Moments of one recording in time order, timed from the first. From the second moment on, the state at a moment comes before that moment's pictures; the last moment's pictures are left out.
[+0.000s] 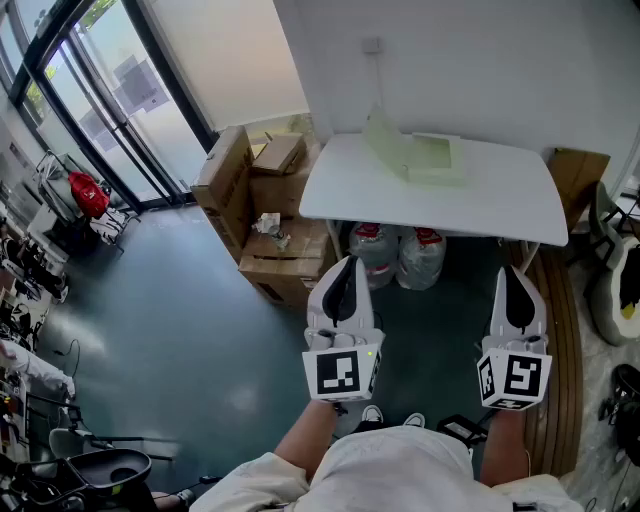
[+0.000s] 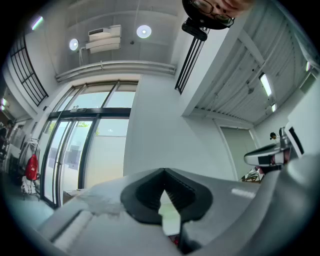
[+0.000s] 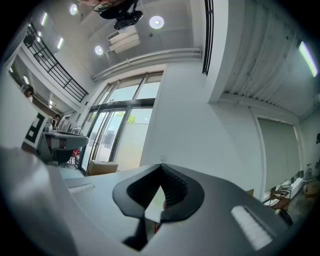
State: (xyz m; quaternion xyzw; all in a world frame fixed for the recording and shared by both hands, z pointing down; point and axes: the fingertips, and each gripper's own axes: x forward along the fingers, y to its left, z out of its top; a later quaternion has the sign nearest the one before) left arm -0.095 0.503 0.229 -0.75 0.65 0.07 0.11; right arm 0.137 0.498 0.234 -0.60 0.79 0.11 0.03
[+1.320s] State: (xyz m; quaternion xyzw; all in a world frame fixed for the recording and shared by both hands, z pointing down) left arm -0.041 0.480 0.278 -0.74 0.67 0.04 0.09; right arm 0.195 0.473 0.285 -0.60 0.79 0.09 0.03
